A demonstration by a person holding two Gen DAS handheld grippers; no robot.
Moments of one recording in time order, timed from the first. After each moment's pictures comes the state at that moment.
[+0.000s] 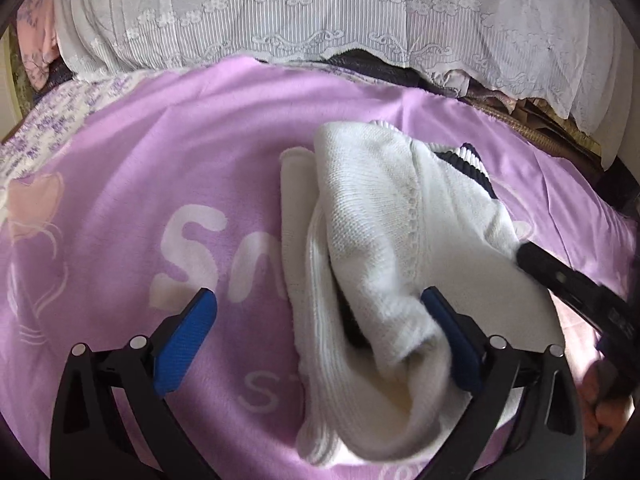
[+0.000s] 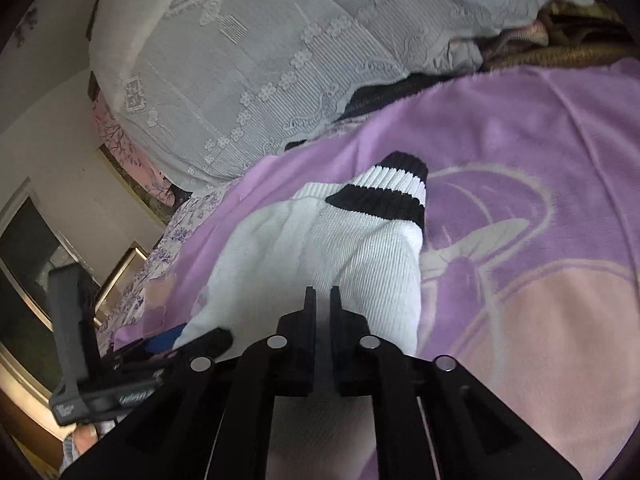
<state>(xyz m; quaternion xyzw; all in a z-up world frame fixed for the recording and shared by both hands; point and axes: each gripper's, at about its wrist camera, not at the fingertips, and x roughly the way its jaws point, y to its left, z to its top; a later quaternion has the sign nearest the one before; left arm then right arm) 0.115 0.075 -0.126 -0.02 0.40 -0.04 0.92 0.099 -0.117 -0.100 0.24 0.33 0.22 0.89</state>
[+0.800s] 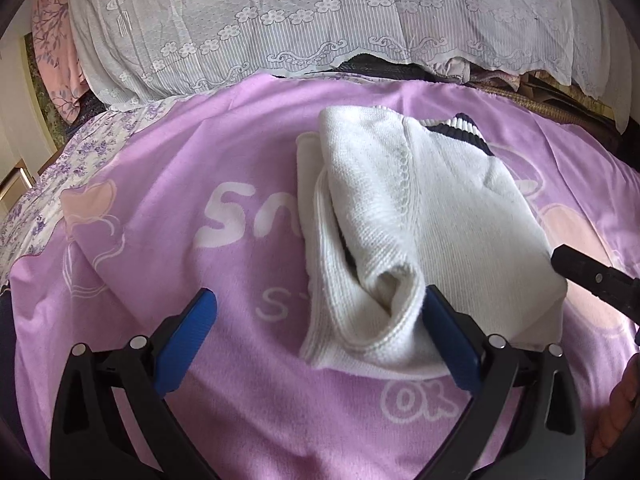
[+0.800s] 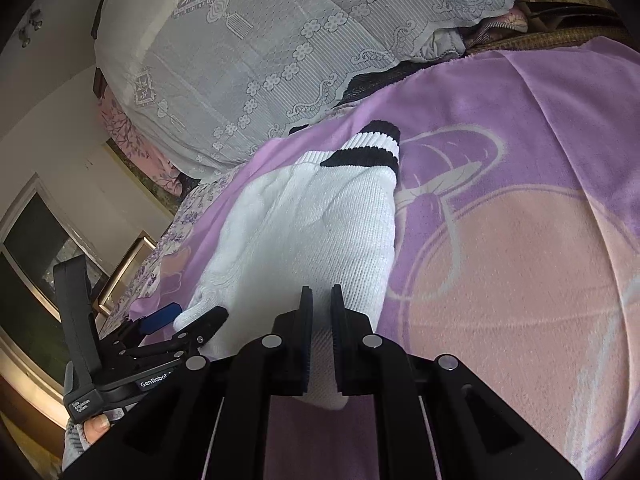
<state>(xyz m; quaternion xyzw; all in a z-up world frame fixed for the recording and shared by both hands) 0.059 0.058 -0.127 0.05 0.38 0.02 0.92 0.061 -0.145 -0.113 0.26 0.35 0.24 0.87</state>
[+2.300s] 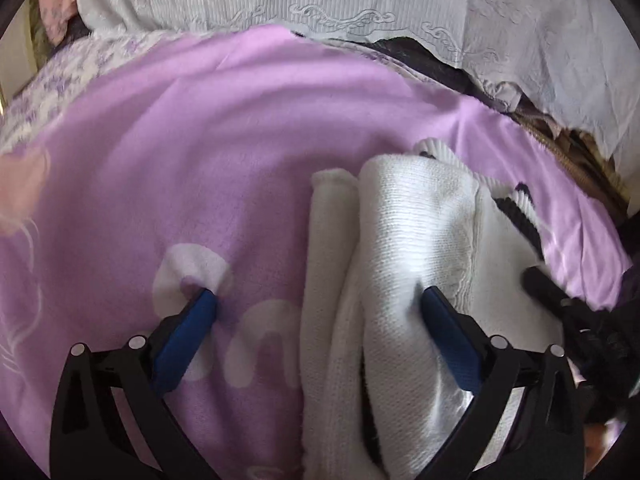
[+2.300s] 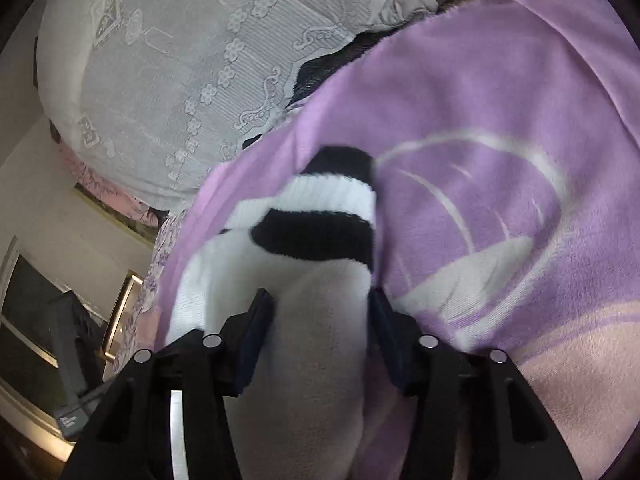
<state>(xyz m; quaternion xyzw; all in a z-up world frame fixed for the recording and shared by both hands) 0.180 0.084 -0.135 -0.08 0.45 0.00 0.89 0.191 -0.142 -0.137 0.33 0.39 0.22 0.83</state>
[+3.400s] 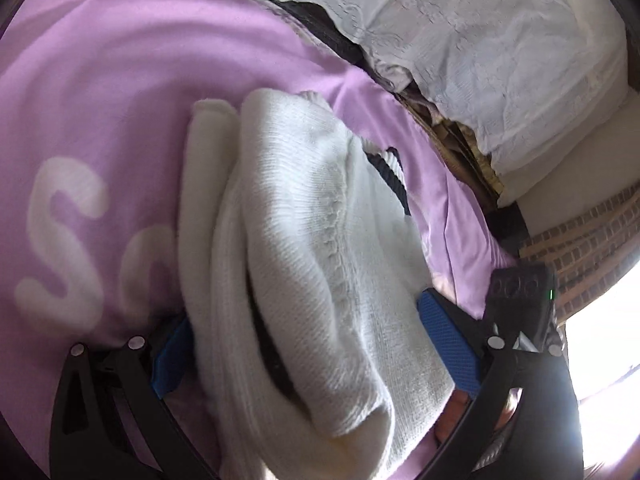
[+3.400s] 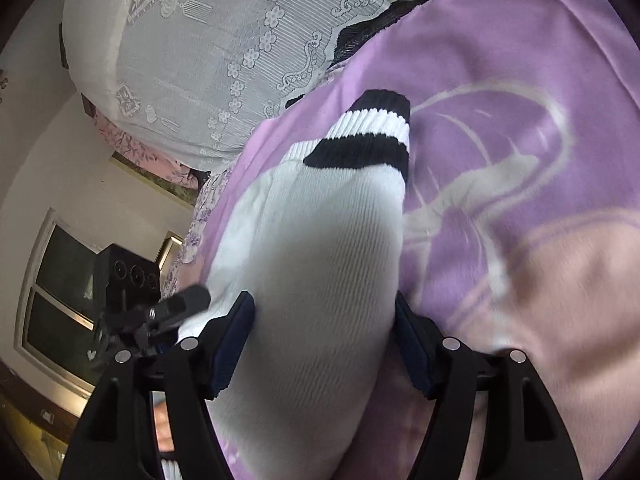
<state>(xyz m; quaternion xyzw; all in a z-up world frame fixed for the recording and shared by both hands) 0.167 0.088 -0.150 -0.23 0.47 -0.25 0.81 0.157 -0.145 -0.141 0.33 0.42 0.29 0.80</state>
